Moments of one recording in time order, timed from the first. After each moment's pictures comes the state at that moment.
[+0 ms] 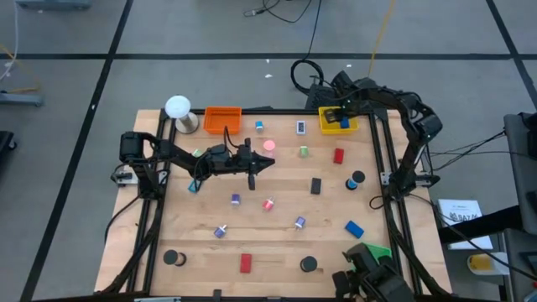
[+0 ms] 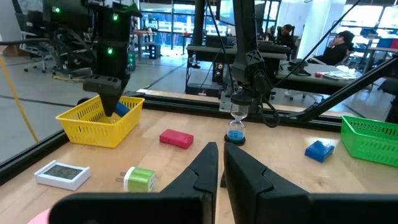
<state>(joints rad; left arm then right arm) 0.18 1.78 0.57 1.23 0.10 -0.06 -1.04 1.83 1.26 -0.82 0.05 0.22</state>
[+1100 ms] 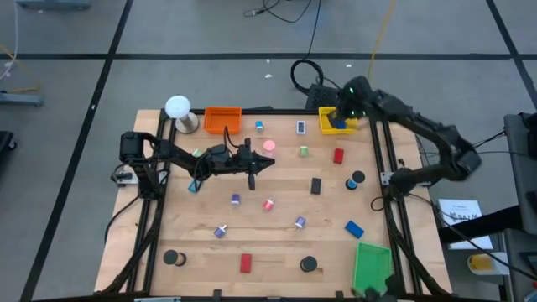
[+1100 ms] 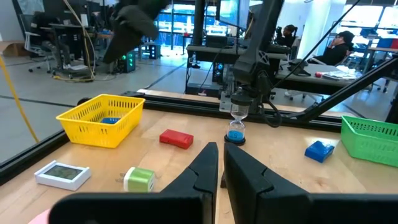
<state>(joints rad) 0.18 1.78 0.57 1.23 0.10 -0.06 -0.87 1.29 0.98 -0.52 0.05 0.08</state>
